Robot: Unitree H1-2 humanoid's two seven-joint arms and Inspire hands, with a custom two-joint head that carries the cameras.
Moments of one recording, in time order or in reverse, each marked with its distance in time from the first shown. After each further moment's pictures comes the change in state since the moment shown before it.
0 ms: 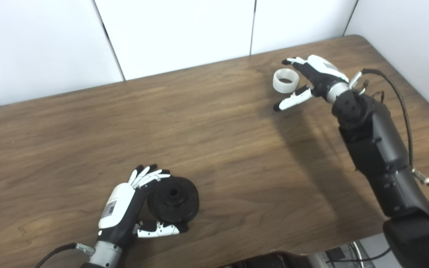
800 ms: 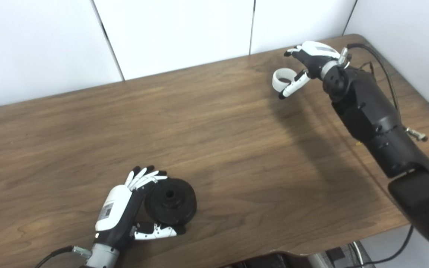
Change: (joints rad) left arm 0.008 0.010 0.006 0.004 0.013 -0.018 0.014; right arm -0.211 -0.112 0.217 0.297 -0.041 -0.038 -0.025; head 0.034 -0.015
